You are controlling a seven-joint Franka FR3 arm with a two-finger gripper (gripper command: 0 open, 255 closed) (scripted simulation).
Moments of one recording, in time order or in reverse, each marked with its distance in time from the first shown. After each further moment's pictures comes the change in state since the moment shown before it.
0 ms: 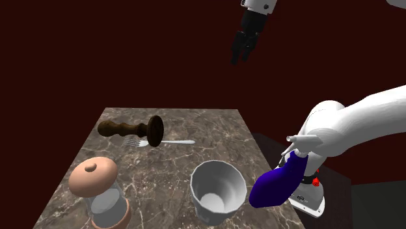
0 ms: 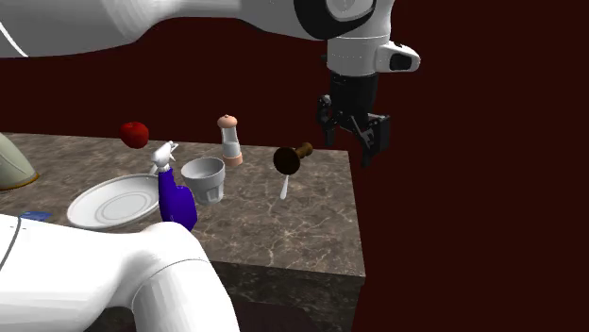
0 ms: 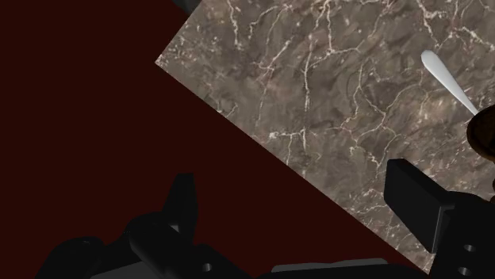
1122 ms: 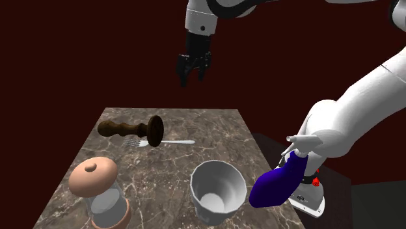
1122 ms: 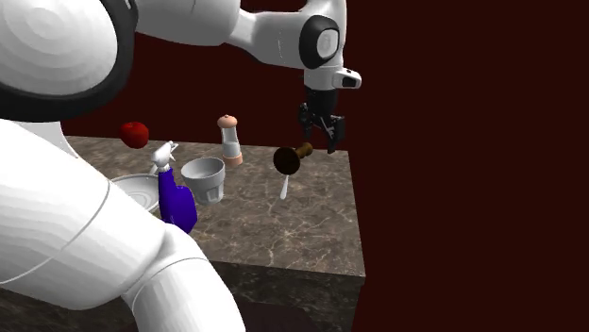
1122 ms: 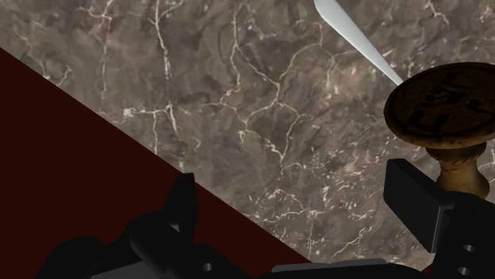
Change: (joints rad) arm 0.077 0.378 0.272 0.138 0.071 0.200 0.298
